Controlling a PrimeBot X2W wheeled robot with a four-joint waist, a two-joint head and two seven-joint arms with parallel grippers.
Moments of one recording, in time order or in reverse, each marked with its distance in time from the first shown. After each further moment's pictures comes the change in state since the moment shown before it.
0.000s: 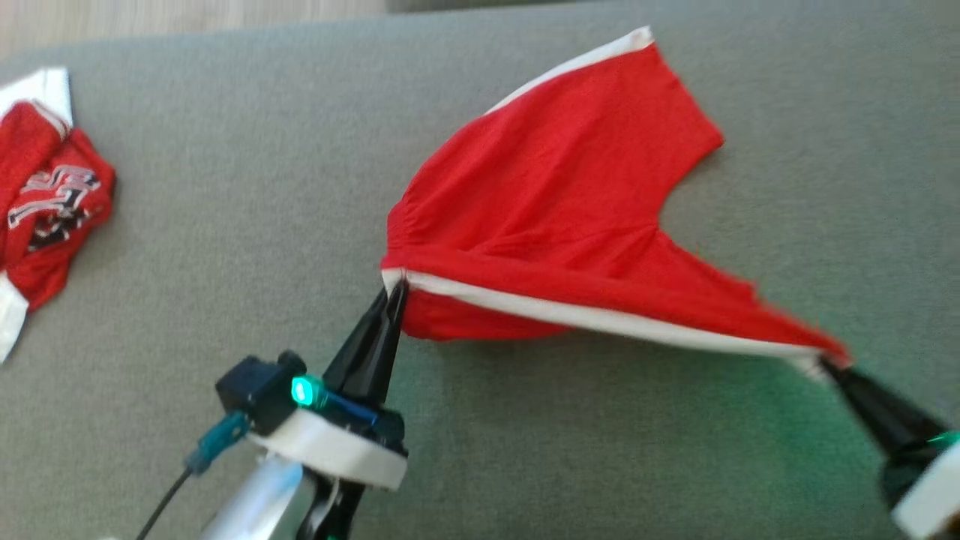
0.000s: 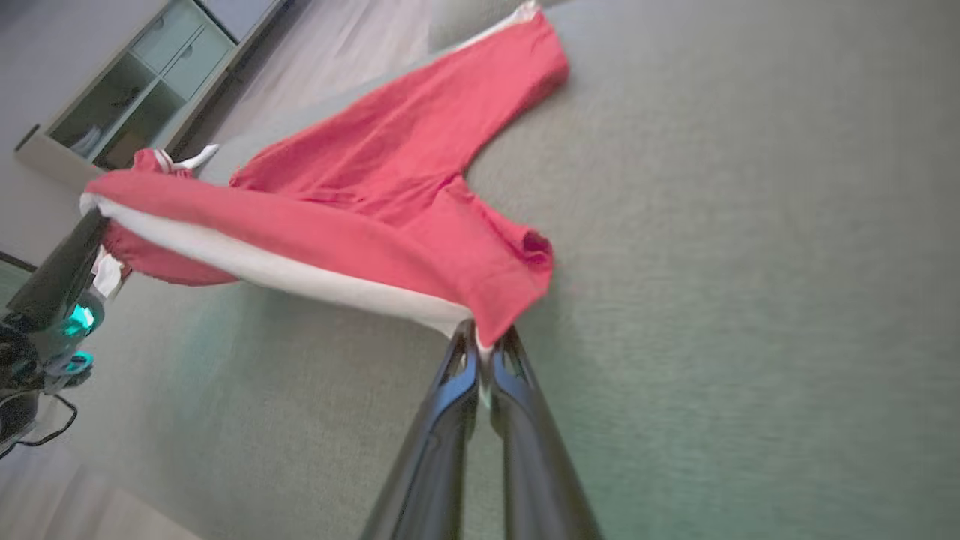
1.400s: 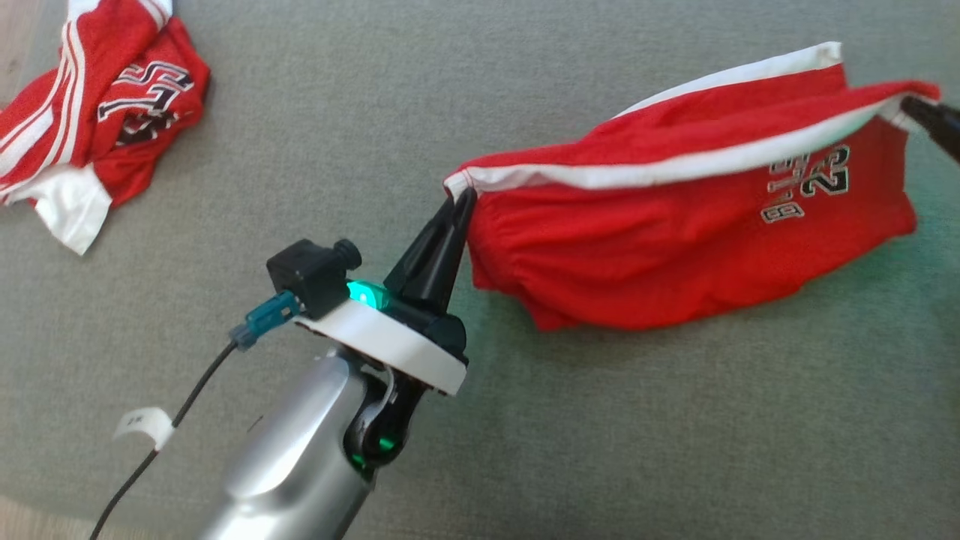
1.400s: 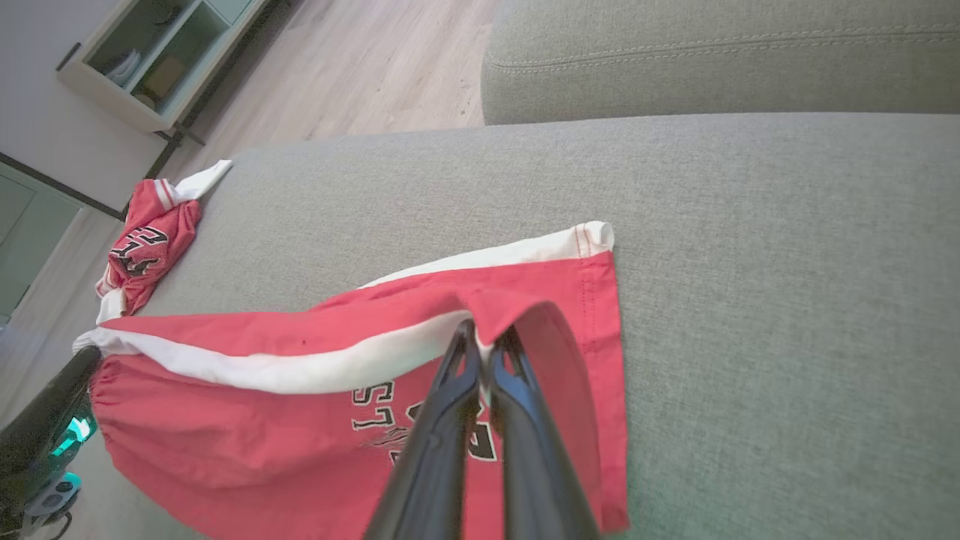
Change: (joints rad) left arm -0.214 -0.102 -0.057 0.014 -0.159 0.017 0.153; right arm -0.697 -0.101 0.006 0.257 0.166 0.000 0.444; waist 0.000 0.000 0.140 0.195
